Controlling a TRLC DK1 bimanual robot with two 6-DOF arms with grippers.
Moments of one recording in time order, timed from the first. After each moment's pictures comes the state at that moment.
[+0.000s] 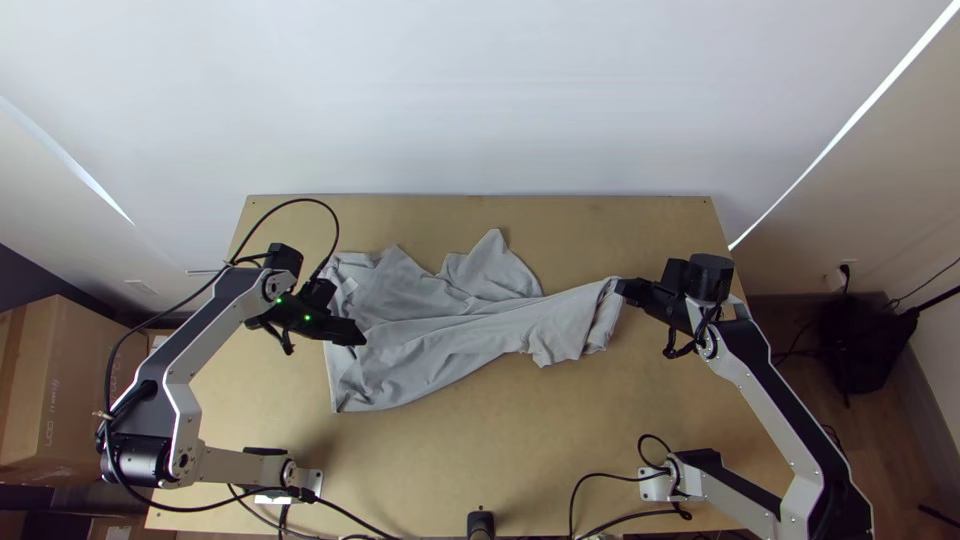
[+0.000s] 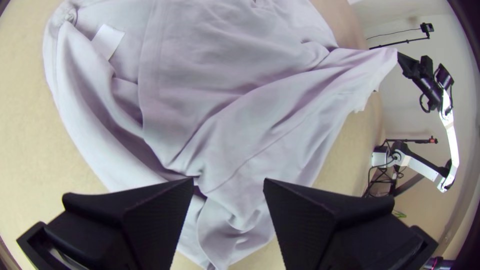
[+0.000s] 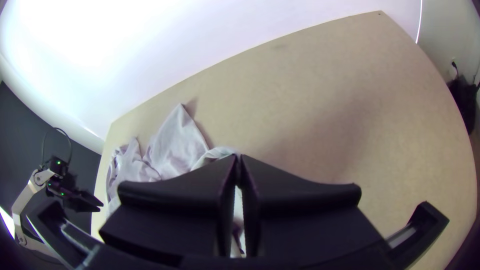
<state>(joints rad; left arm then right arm) 0.00 1.52 1.07 -1.00 0.48 0.27 0.12 1.14 0.79 -0.29 -0.28 0.45</state>
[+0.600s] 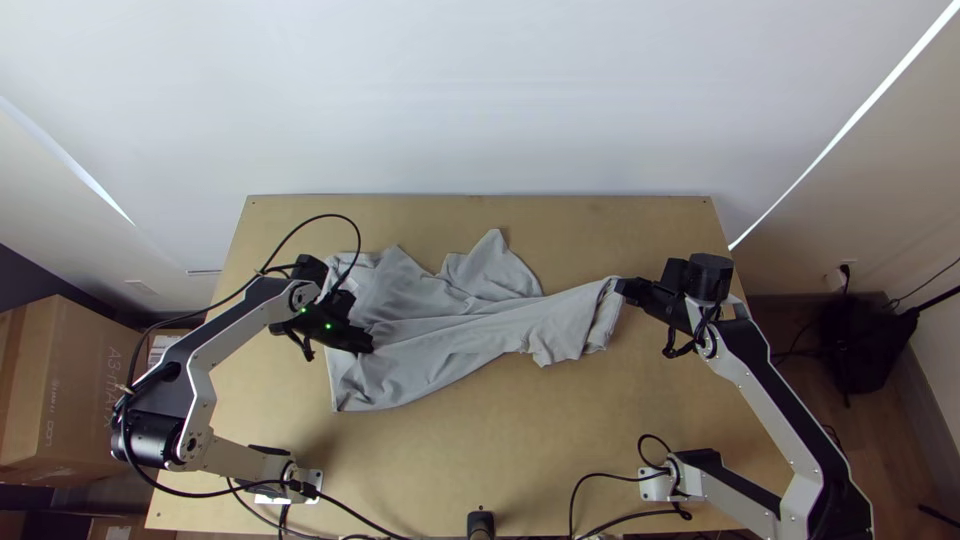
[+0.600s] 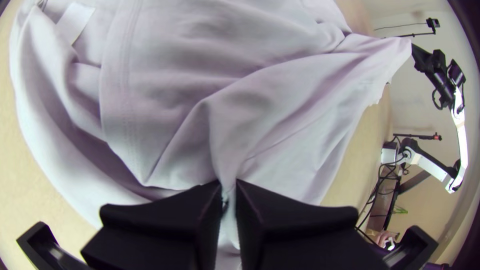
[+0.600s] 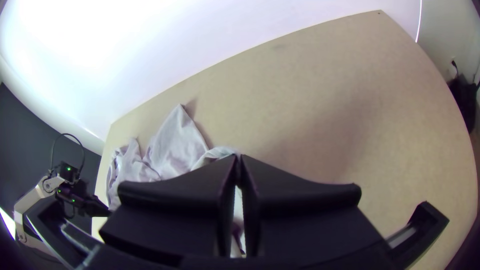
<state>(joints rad) -0.08 1.59 0.98 -0.86 0.46 0.20 0.12 1.15 0.79 -0.28 -0.28 0.45</state>
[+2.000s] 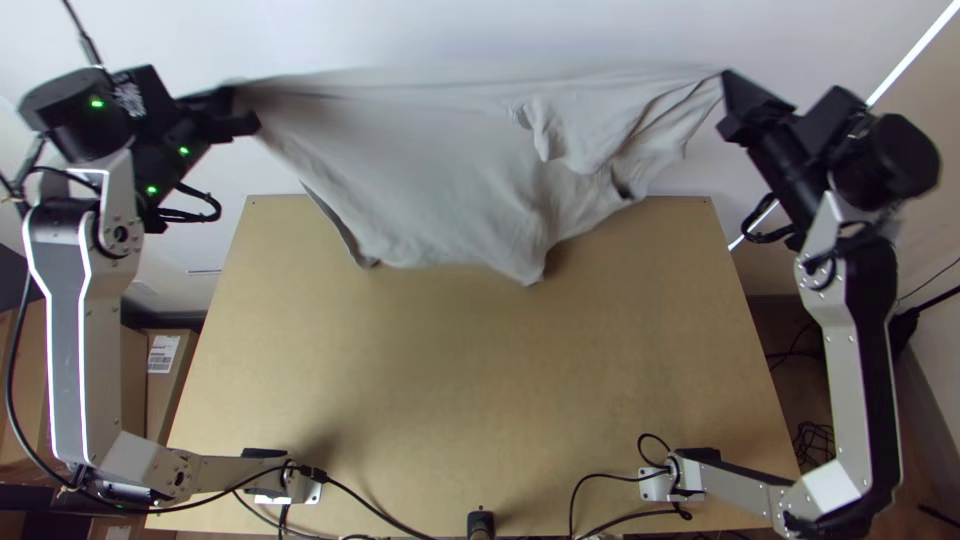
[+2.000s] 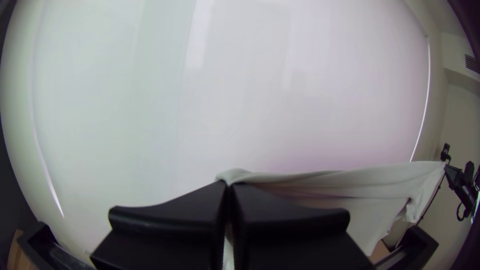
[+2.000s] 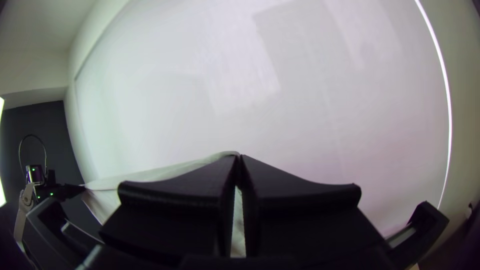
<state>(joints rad) -0.01 1.45 2.10 -0.69 -0.02 -0.13 0.06 1.28 1.71 -0.17 -0.25 0.41</state>
